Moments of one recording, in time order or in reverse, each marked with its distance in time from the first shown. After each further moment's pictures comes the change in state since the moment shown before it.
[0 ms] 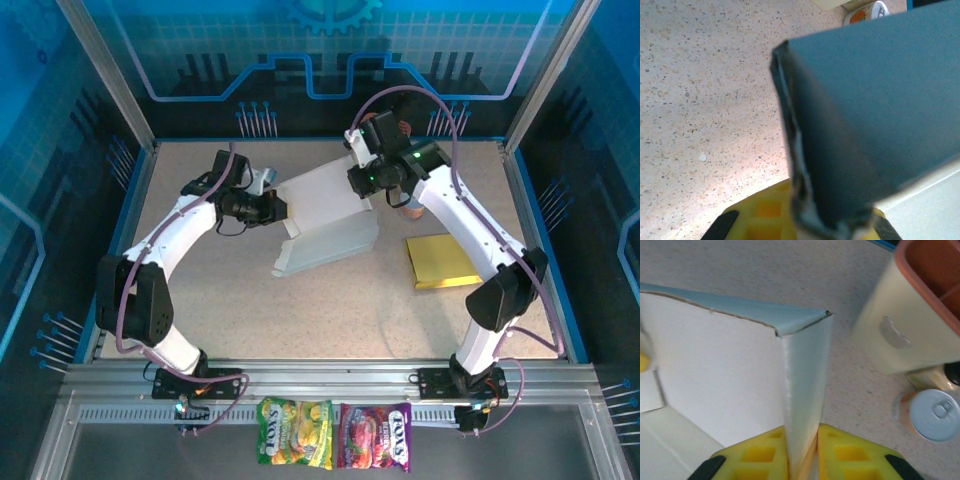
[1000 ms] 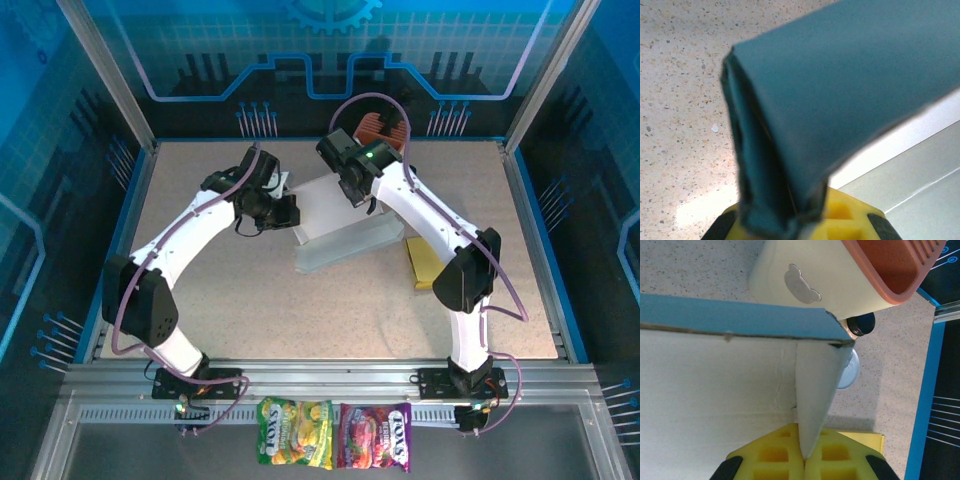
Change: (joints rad) left arm -0.175 0.019 0.153 -0.219 -0.292 -0.084; right arm 0.120 0.227 0.193 -0.266 0.540 0.132
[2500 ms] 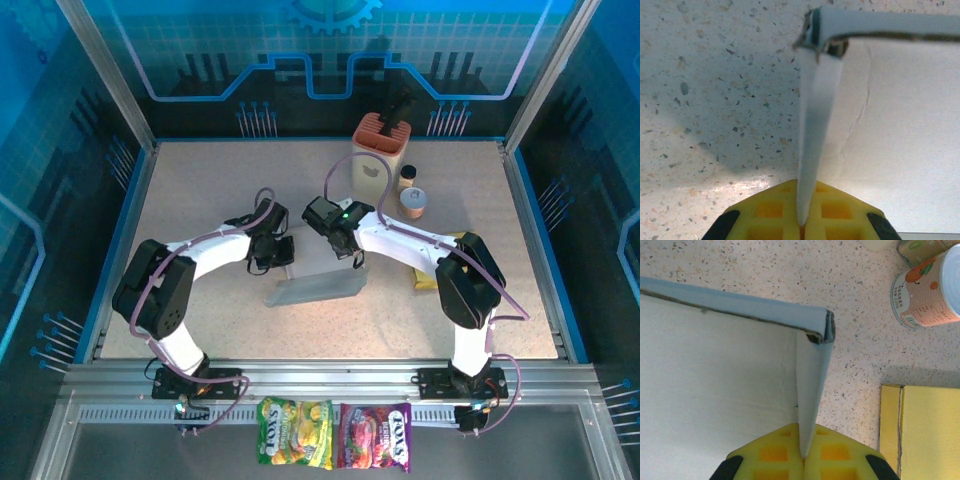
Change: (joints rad) left arm -0.046 0.066 -0.457 0.417 -0.229 -0.163; right arm 0.151 -0.108 -0.607 0.354 -0.039 0.341
